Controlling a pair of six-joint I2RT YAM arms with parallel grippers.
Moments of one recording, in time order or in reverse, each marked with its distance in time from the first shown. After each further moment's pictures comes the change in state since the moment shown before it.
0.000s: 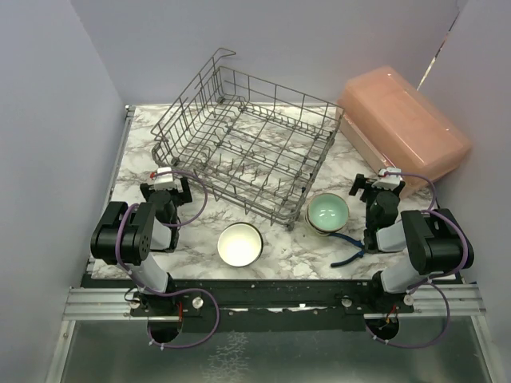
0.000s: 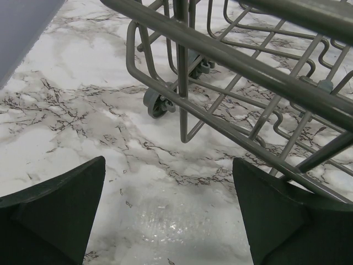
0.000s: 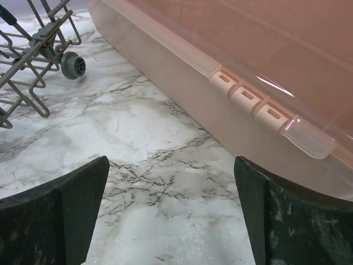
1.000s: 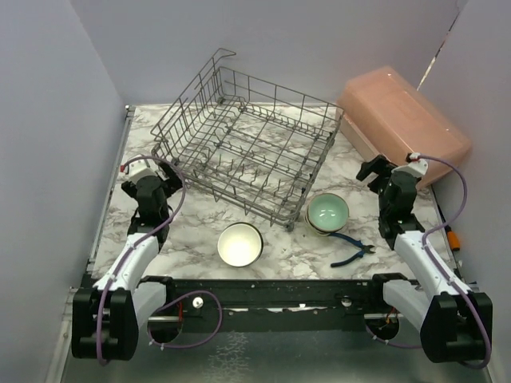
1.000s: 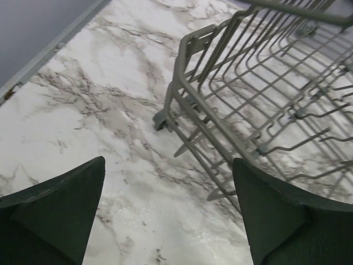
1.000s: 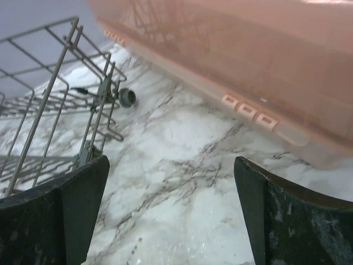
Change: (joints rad) left arm -0.013 -0.619 0.159 -0.854 -0.148 -0.330; right arm 0.002 -0.587 0.244 -0.929 0.028 0.406
